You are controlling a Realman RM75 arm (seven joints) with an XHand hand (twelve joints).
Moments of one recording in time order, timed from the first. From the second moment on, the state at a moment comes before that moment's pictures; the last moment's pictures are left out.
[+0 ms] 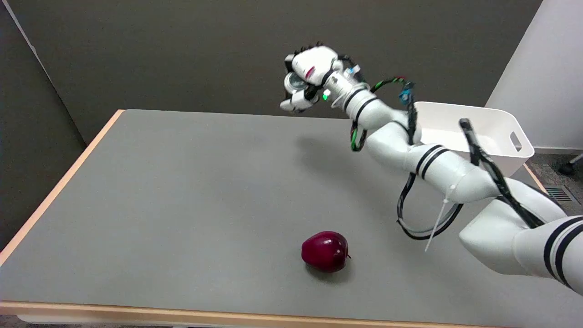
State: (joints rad) arm 0.86 -1.18 -2.19 0.81 0.39 0.21 0.14
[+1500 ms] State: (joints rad) arm 0.11 -0.90 -1.25 1.20 0.92 0.28 -0.17
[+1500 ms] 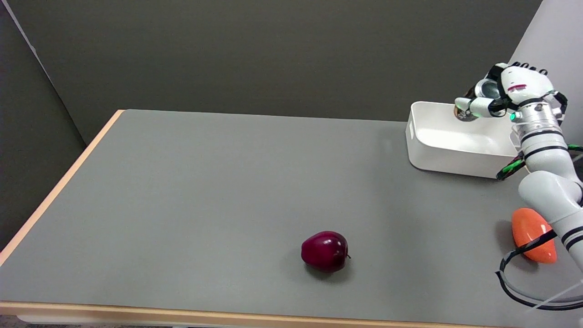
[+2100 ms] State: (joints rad) arm 0.15 -0.84 -1.41 1.12 1.15 0.26 -0.19
